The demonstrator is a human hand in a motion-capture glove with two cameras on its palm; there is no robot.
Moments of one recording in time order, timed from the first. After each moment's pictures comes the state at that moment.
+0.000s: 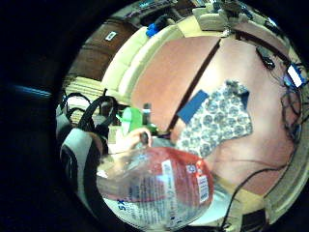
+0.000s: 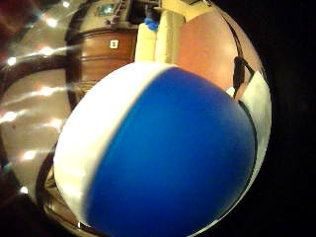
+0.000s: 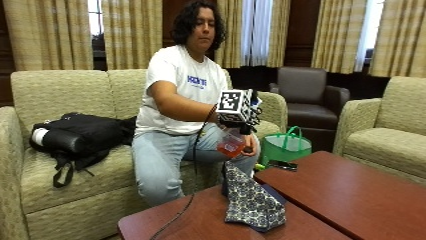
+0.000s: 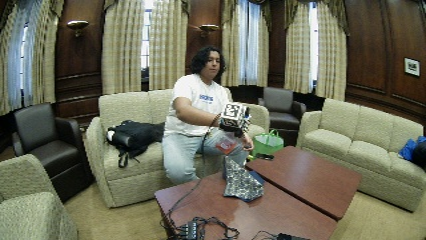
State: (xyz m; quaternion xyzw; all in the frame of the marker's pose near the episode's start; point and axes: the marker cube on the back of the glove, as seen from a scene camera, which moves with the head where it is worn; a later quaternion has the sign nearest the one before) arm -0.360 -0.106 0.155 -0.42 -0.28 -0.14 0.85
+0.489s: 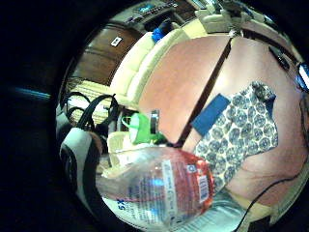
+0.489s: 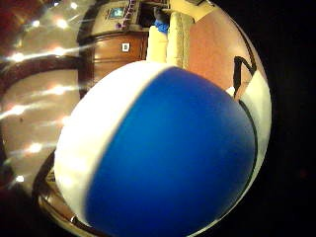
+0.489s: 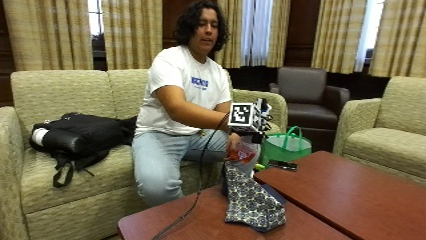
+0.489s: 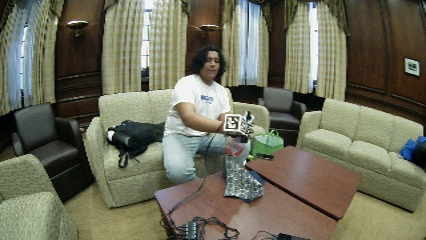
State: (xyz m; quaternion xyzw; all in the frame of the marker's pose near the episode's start) arm -0.390 -0.079 0.204 -0.40 -0.34 -0.12 0.84
